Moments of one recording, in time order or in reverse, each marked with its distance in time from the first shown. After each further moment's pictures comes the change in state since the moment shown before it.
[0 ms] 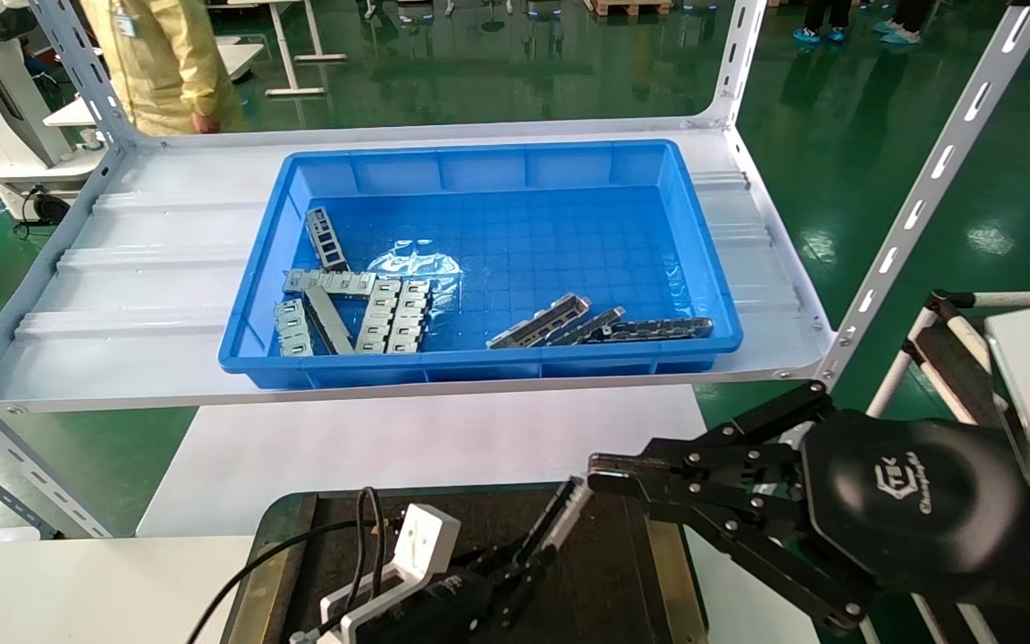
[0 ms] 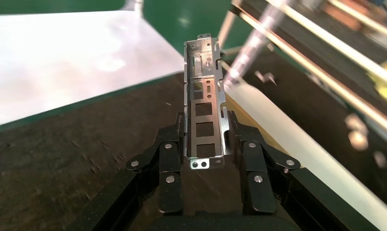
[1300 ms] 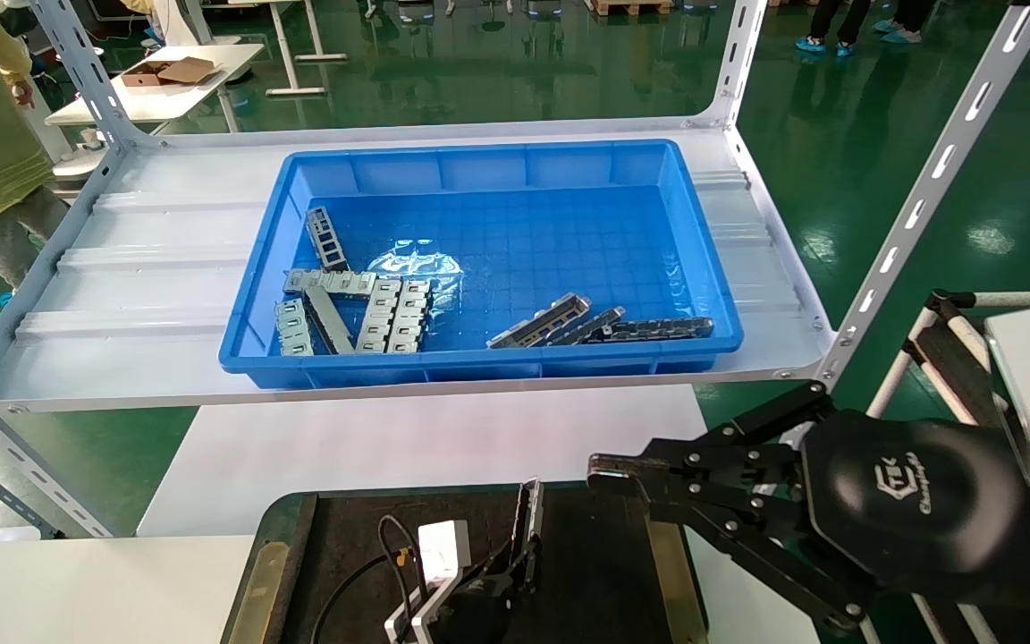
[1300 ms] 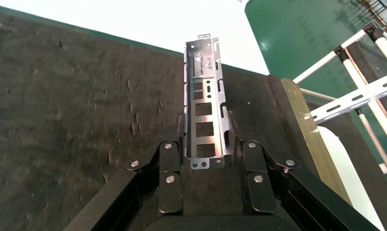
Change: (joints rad) left arm -0.021 0.269 0.231 0.192 -0.203 -0.593 -0.151; right arm 0.000 0.001 -0.001 0.000 0.001 0.001 -0.001
